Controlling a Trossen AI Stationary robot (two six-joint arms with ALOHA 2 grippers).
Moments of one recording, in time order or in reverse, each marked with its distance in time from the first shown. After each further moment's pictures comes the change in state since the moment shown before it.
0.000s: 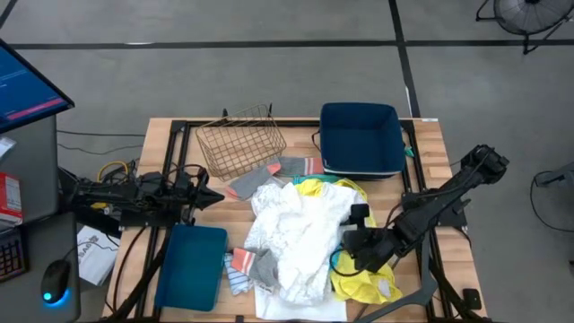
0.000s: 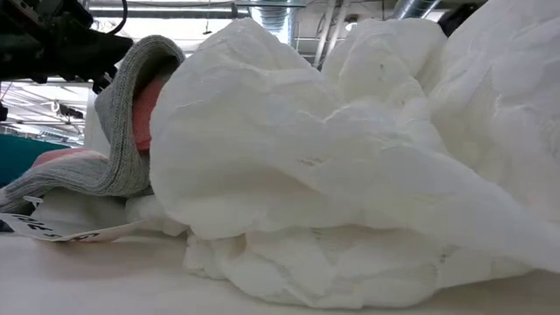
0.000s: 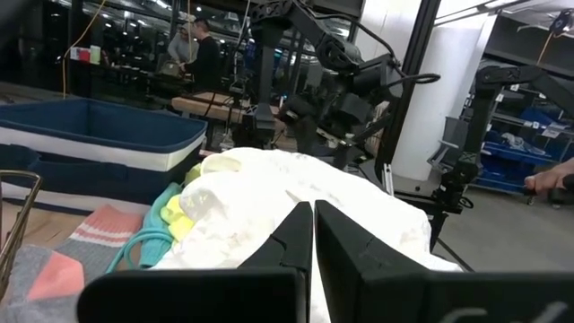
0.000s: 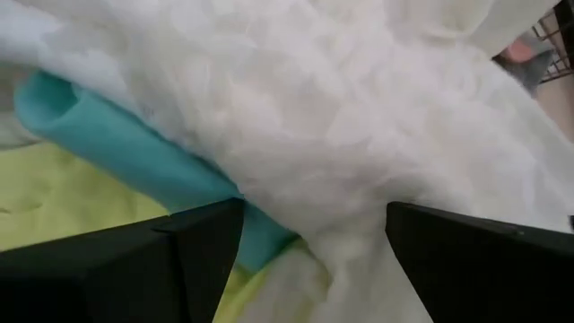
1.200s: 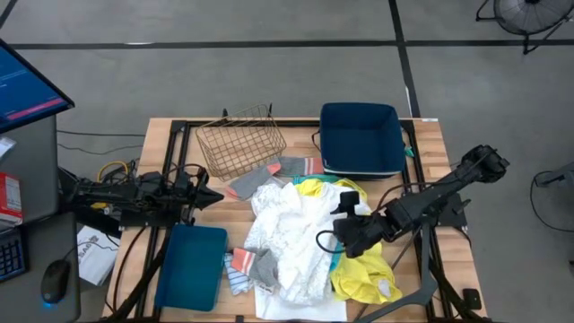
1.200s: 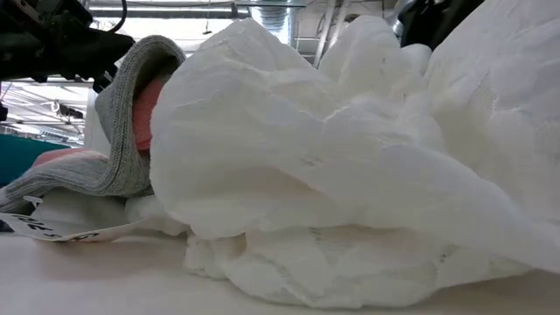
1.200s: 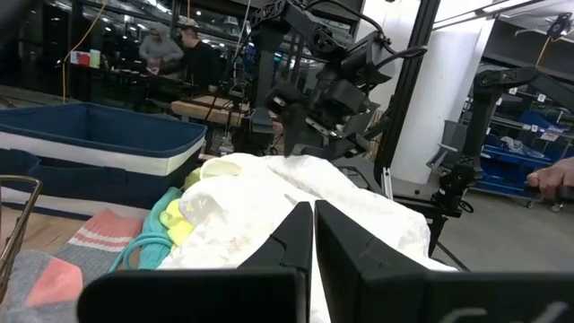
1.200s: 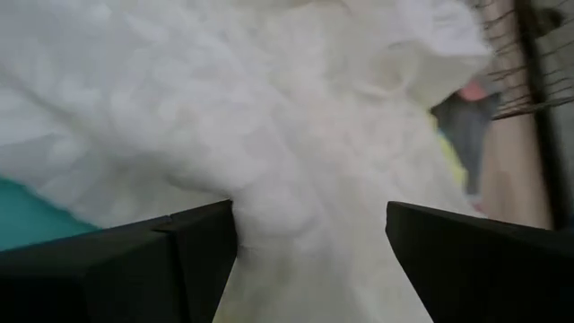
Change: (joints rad) left arm 0.000 0.000 0.000 0.010 0.000 0.000; right arm -0.146 -0.001 0.082 -0.004 -0.077 -0.223
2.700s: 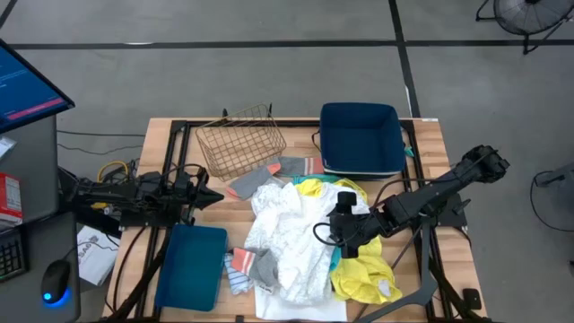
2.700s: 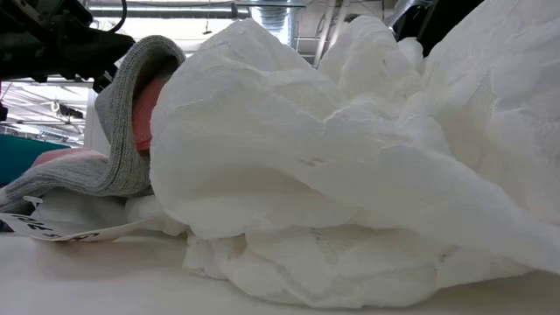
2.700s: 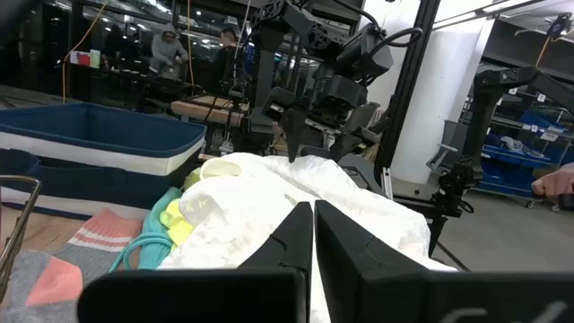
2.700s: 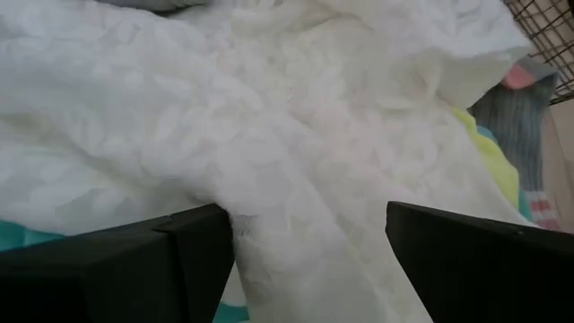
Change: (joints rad) left arm 0.000 0.000 0.000 0.000 0.000 0.000; right arm -0.046 0.000 -0.001 0.072 -0.096 0.095
